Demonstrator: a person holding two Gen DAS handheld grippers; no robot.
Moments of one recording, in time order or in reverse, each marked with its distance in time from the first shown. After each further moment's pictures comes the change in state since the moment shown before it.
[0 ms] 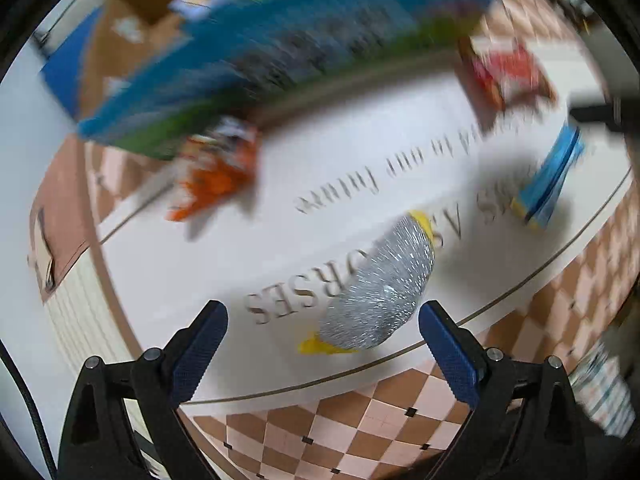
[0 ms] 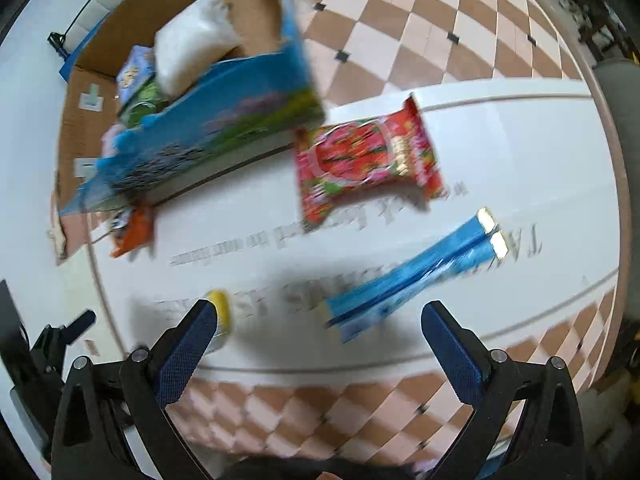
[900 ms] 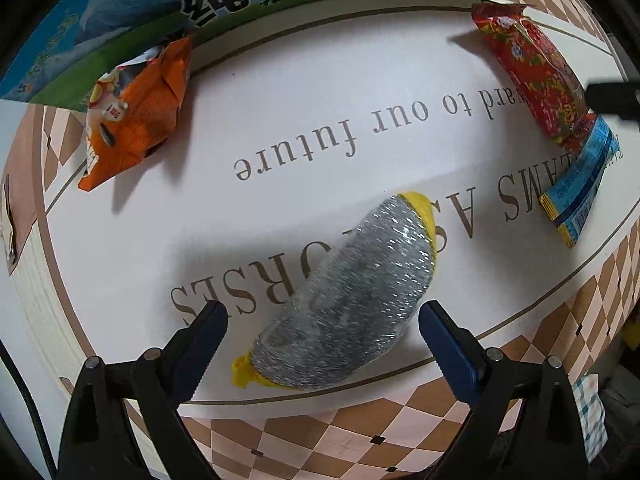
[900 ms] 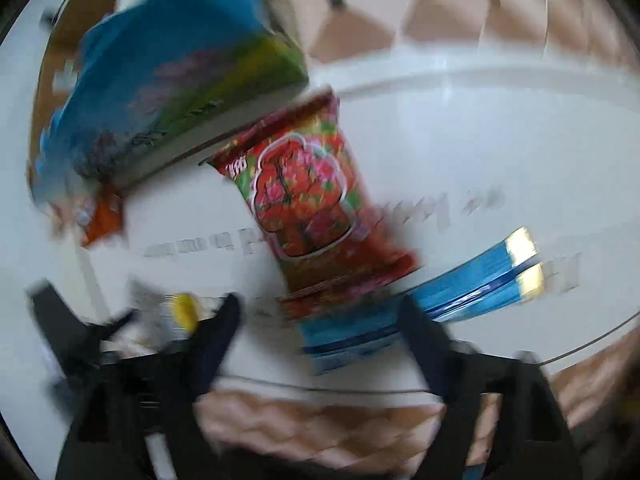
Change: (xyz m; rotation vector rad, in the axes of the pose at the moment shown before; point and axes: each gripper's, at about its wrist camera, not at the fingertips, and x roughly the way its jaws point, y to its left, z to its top) left arm 0.070 0.000 0.020 -0.095 0.095 -0.068; right arm 0.056 -0.019 0.028 -0.157 0.101 0.017
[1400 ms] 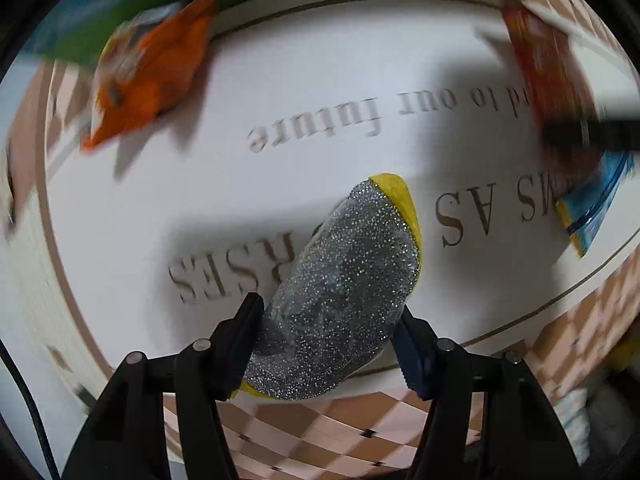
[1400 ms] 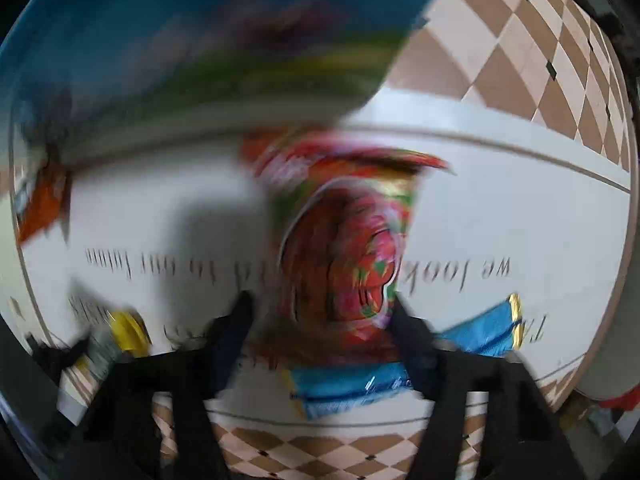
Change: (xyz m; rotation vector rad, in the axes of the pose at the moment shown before) left arm 0.011 0.012 -0.001 -0.144 0.063 -0.048; right arm 0.036 0.052 0.027 -0.107 0.062 -0.224
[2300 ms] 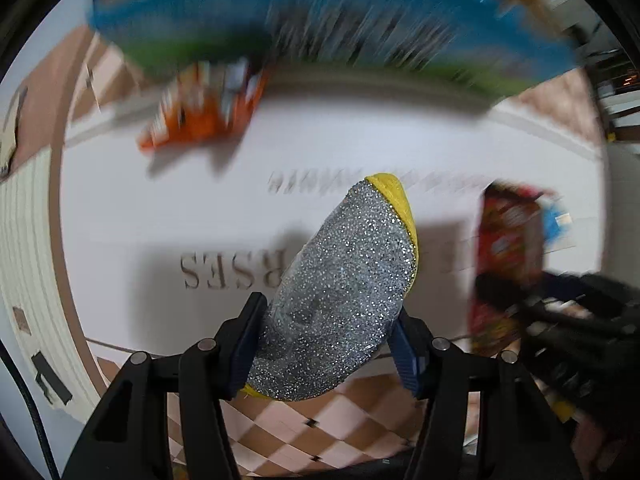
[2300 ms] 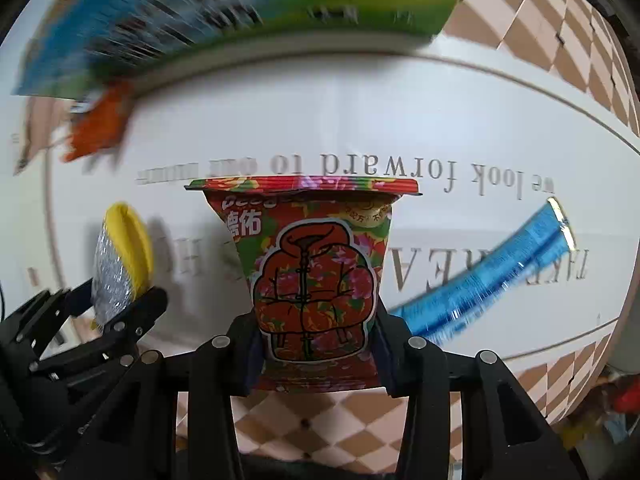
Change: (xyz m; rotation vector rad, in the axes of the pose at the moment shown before) left arm -0.117 -0.003 0.009 -0.132 -0.153 -0.157; right arm -0.027 0.038 -0.045 -0.013 -0.042 0.125
